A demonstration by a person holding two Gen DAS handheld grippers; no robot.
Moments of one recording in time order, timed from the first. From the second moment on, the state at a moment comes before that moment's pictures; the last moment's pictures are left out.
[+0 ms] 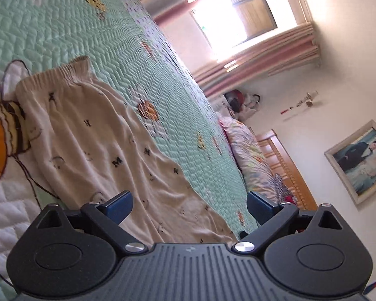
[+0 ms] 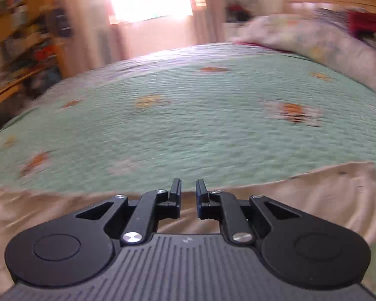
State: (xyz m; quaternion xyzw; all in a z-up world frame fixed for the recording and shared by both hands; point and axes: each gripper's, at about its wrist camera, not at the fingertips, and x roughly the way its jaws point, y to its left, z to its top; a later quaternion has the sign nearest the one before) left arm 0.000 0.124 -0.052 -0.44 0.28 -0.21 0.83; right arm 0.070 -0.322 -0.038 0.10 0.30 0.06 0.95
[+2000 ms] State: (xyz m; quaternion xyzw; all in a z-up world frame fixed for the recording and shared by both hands) left arm -0.035 0.196 -0.061 -0.51 0.16 -0.16 0.83; right arm 0.047 -0.057 -0.052 0.05 0.37 0.42 0.83
